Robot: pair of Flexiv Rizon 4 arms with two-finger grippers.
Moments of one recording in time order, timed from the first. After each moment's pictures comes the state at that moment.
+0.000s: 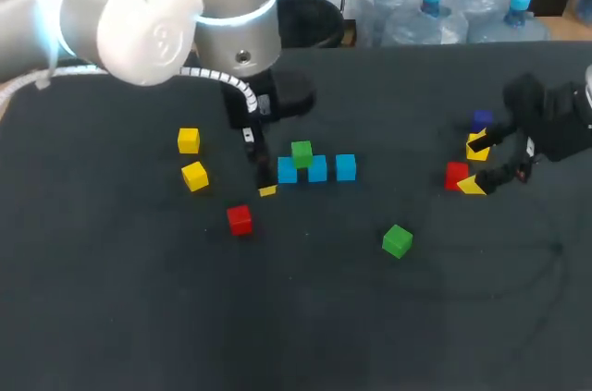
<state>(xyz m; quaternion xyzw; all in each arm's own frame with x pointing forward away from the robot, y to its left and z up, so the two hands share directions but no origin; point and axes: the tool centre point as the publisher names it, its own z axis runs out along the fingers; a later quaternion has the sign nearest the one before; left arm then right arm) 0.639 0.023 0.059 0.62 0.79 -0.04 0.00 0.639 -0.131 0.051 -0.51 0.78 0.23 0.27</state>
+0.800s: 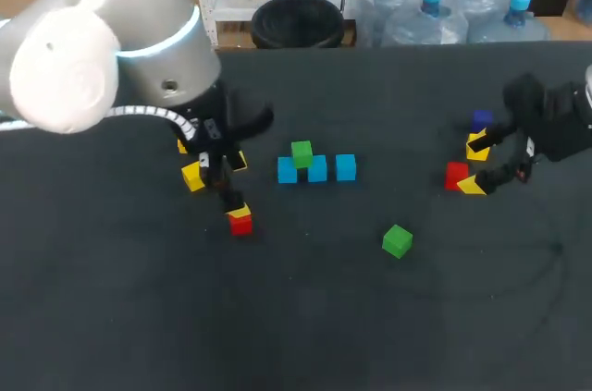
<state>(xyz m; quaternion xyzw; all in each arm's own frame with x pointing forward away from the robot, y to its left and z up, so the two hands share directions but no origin) 0.604 0.050 0.059 0.66 0.74 -0.11 0.08 0.639 -0.131 0.051 -0.51 0.78 0.23 0.27</state>
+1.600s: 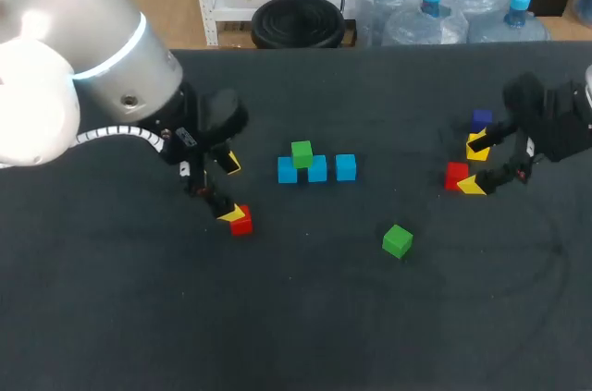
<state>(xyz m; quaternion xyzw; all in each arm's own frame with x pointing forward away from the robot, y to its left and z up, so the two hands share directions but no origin) 0.596 0.054 0.063 0.64 0.74 -0.16 0.13 0.639 -0.131 0.051 -0.51 0.78 0.23 0.27</state>
